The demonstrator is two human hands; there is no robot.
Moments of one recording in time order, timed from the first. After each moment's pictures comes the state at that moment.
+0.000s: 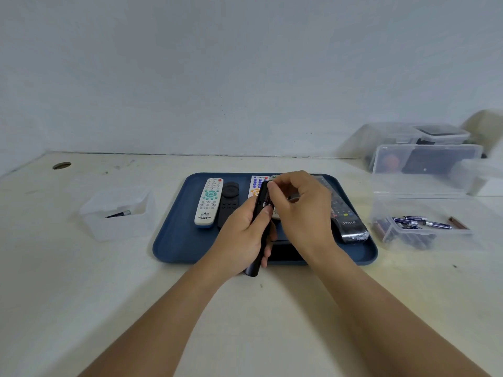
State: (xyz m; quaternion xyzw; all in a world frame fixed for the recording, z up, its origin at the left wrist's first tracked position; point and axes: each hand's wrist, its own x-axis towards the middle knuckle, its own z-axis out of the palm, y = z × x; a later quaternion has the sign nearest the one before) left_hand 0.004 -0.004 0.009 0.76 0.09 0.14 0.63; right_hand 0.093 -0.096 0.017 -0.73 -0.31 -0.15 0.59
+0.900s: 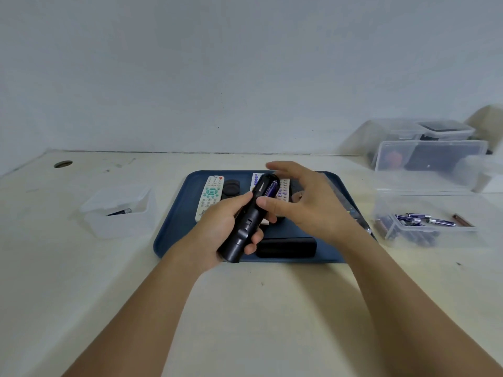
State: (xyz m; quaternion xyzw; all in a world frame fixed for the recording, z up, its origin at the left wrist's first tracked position) left_hand -0.004 0.017 0.030 0.57 0.17 0.04 0.80; right_hand 0.113 -0.117 0.033 -0.77 -0.40 0.06 0.50
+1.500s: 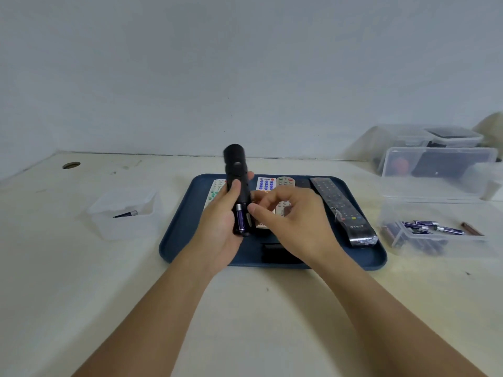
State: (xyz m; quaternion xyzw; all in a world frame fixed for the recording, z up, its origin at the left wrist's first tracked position) left_hand 0.003 0.020 0.026 0.47 0.14 0.19 0.85; right_hand 0.077 -0.098 0.025 -0.73 -0.37 0.02 0.57
